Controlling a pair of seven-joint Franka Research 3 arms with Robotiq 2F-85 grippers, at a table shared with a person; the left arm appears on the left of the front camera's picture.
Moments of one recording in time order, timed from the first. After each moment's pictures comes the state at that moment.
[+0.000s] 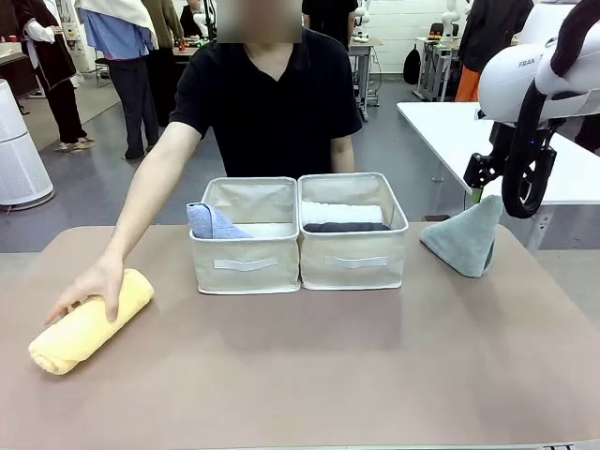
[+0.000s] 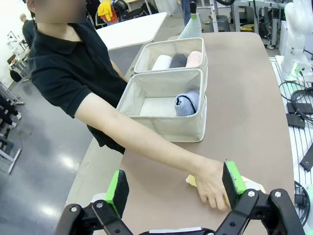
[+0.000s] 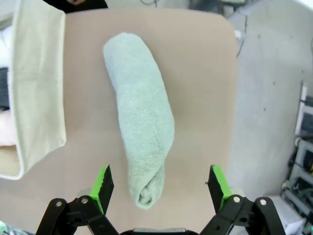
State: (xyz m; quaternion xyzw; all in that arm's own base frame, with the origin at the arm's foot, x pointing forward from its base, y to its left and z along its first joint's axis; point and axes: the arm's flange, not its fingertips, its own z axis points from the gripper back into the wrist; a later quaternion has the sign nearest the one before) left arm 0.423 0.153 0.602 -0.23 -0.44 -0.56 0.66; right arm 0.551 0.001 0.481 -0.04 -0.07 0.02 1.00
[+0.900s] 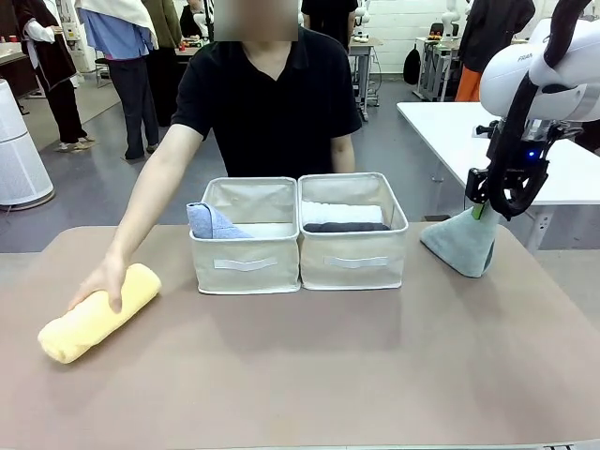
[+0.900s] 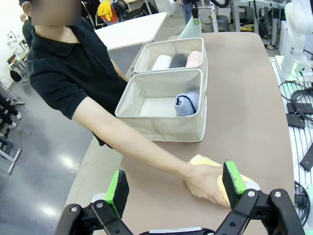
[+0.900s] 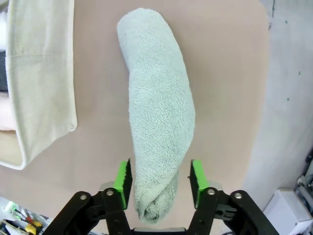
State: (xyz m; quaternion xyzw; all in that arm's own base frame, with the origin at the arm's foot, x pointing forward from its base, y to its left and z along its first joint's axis) left arm 0.423 0.153 0.602 -0.23 -0.44 -0.56 0.66; right arm 0.560 -0.010 0.458 0.02 -0.02 0.03 1.00
